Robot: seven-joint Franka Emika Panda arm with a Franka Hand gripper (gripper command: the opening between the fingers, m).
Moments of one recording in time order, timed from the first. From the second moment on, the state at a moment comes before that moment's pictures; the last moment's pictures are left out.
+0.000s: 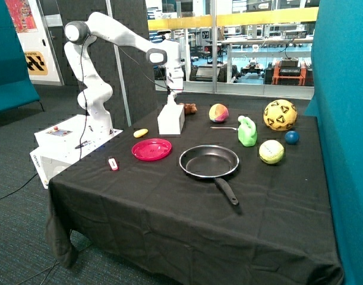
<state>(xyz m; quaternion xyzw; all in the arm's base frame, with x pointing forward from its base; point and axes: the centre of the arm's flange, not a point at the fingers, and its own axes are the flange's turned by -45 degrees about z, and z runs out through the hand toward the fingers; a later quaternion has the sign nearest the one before) 0.424 0.171 0.431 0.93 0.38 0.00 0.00</state>
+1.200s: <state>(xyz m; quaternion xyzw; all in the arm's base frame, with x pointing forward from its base) 0.478 0.144 0.497 0.94 0.33 0.00 0.00</state>
